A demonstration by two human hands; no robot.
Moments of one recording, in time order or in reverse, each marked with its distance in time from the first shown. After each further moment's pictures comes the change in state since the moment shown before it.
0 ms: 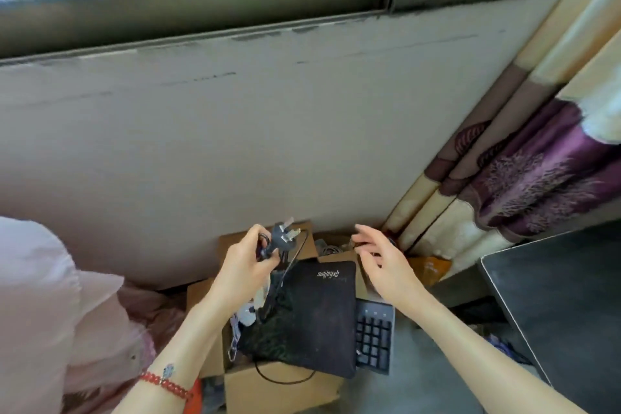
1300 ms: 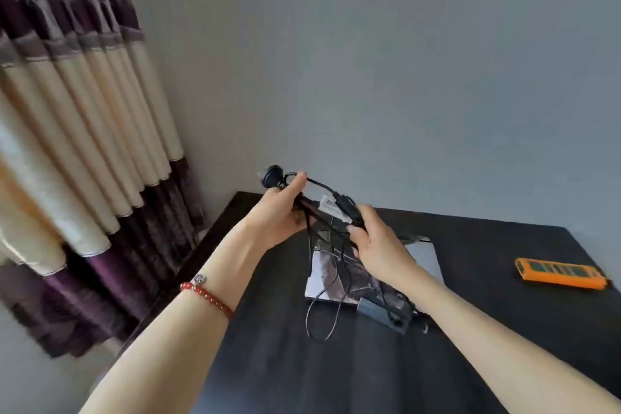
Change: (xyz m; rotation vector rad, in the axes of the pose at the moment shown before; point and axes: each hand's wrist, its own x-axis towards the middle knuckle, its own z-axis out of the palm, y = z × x) left_hand -0.280 0.526 0.411 -0.619 -1.213 0.096; right_hand -0.516 0.086 -0.380 -0.042 1.143 0.296
